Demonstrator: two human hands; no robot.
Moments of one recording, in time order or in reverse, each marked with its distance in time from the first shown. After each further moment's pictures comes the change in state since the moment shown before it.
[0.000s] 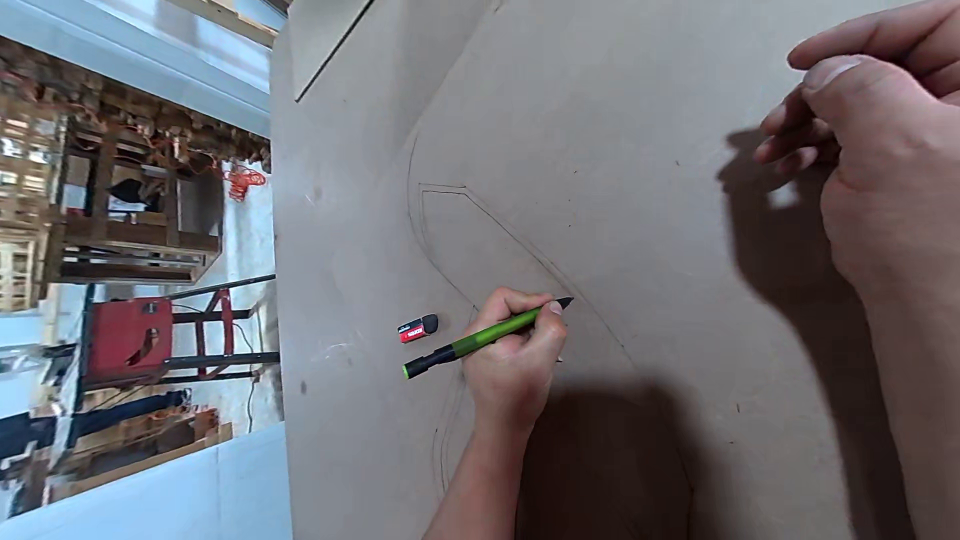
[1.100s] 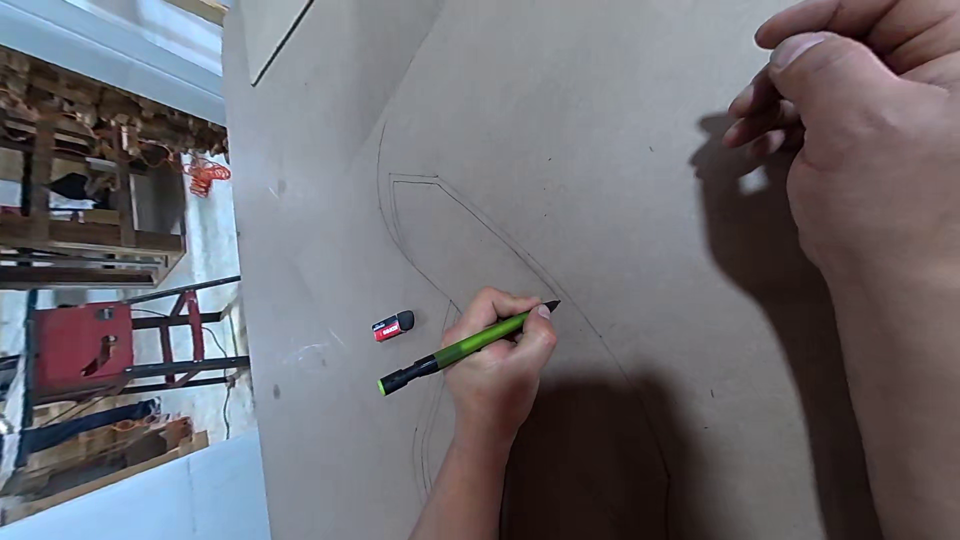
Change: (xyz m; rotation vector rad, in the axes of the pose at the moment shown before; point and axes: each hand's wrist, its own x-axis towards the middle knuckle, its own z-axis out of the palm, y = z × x) left_hand -0.006 0.002 0.001 0.083 -0.036 0.041; right_hand 0.001 -0.005 0.000 -0.013 -0.012 -0.002
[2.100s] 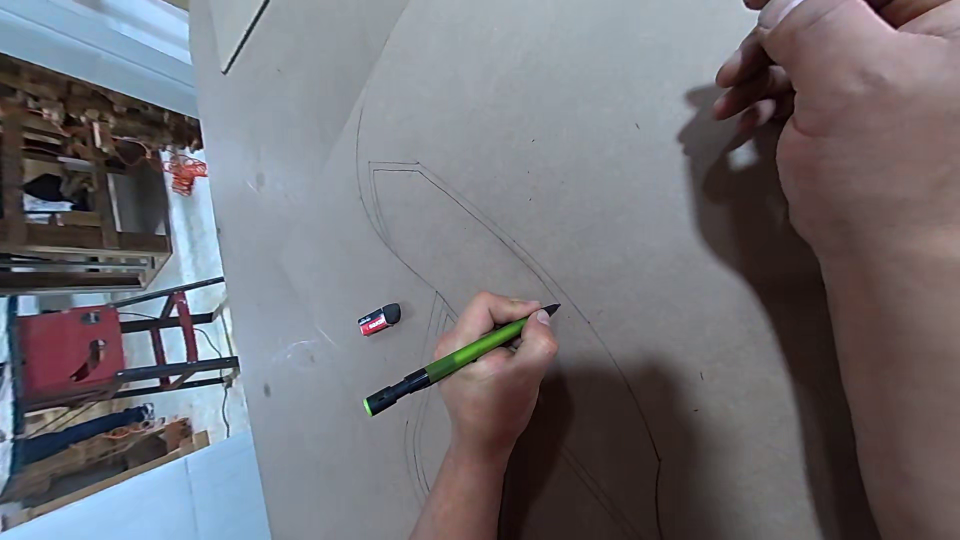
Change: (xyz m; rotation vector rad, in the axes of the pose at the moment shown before) left_hand -0.015 0.004 0.003 -0.006 -0.017 -0.012; right_hand 0.000 0.001 0.002 -0.020 0.032 0.013
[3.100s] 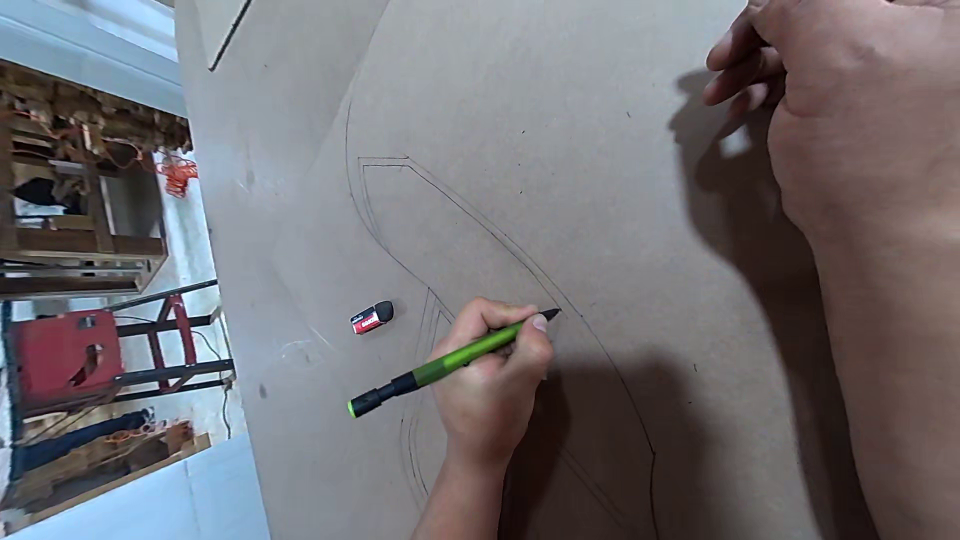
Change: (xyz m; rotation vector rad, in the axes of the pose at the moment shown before) left_hand -0.010 0.002 0.000 -0.079 -0.017 -0.070; right_hand 0.000 0.002 0.001 0.012 0.014 -0.033
